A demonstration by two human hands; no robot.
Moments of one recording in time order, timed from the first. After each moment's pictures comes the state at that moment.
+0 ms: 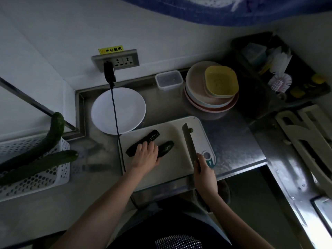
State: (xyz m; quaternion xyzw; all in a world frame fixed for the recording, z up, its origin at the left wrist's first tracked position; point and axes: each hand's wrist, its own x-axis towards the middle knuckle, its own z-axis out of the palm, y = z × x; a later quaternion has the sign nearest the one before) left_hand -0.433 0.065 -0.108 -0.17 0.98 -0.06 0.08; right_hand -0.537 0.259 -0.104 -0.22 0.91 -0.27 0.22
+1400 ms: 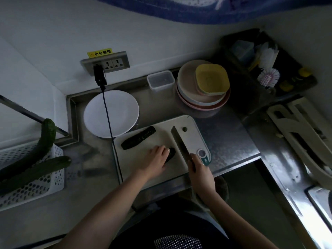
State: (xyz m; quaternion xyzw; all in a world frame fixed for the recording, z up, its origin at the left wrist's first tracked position) left_hand -0.456 0.089 -0.113 -0.12 0.98 0.10 0.13; right_hand -0.535 0.261 -0.085 -0.24 0.91 -0.26 0.22
